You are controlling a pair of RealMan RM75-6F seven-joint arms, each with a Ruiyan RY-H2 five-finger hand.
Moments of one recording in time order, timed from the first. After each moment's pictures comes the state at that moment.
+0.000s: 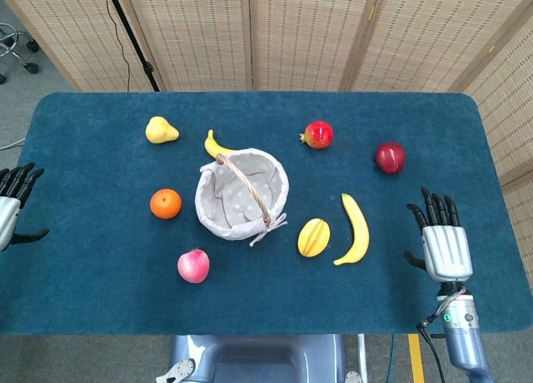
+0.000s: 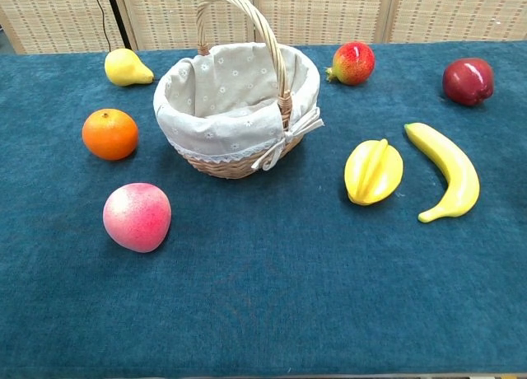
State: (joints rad) left arm -0.33 -1.11 -0.08 -1.23 1.47 1.24 -0.25; right arm 0.26 -1.30 0.16 -1.72 -1.32 1.42 -0.43
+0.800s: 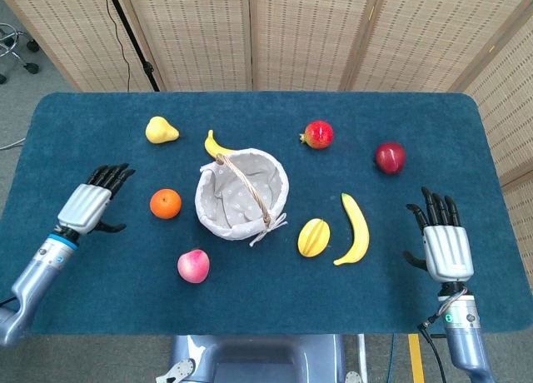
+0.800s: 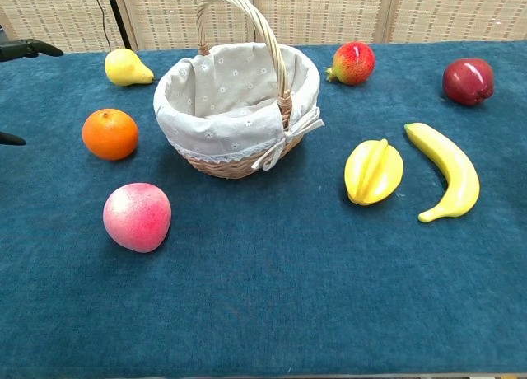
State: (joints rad) left arm -0.54 -1.31 -0.09 -1.22 1.51 1.03 -0.23; right arm 0.26 -1.29 0.16 -1.72 -1.32 1.42 -0.40
